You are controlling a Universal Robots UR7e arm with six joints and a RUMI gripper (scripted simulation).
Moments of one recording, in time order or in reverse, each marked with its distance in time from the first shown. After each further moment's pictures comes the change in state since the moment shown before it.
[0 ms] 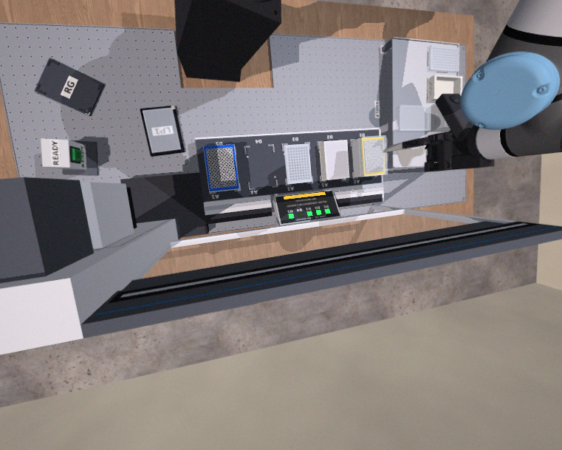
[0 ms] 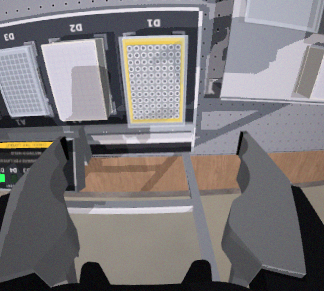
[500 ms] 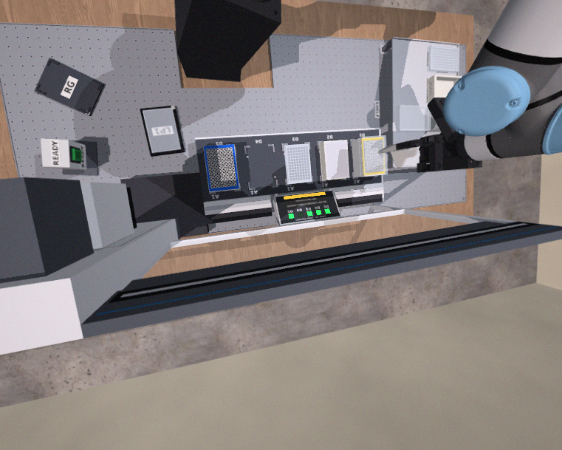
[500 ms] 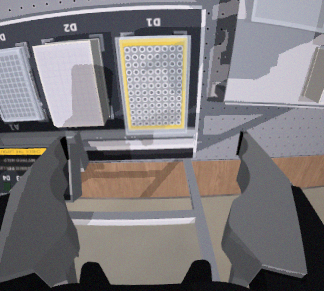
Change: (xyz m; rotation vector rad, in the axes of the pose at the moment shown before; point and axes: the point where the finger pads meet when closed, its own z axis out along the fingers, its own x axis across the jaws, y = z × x) arm 0.000 0.000 0.022 0.000 0.000 0.000
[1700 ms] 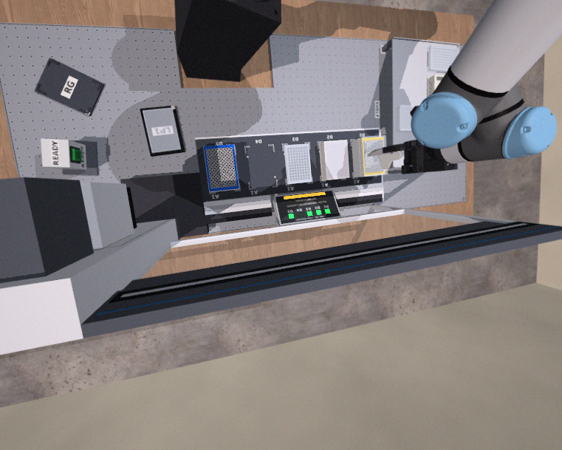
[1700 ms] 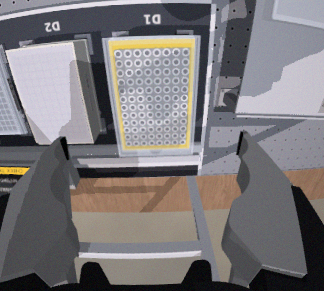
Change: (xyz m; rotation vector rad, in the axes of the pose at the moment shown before) arm 0.000 0.001 0.053 -0.001 0.000 0.000
